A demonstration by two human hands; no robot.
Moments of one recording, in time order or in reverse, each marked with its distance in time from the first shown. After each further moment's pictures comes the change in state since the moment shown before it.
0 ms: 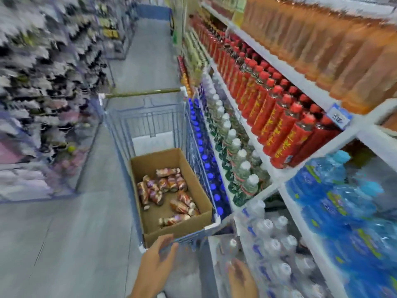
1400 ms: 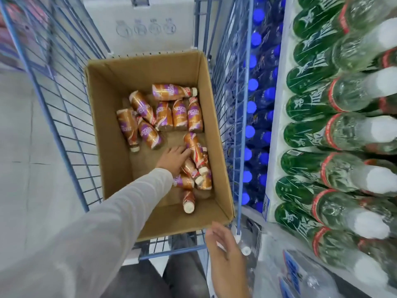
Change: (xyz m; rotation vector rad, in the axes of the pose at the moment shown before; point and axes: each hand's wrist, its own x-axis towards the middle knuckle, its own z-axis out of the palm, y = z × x) left_hand 0.458 -0.206 0.125 1.104 -0.626 0.019; right_hand 0.206 -0.130 0.148 -0.192 -0.356 0.392
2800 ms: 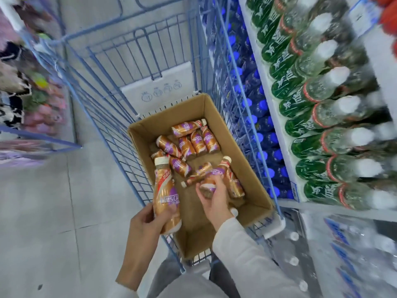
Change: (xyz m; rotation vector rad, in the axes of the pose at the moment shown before) left_hand -0.295 -0.045 -0.174 -1.446 0.293 -0.507; right_hand 0.034 -0.108 0.160 1.163 -0.063 0.198
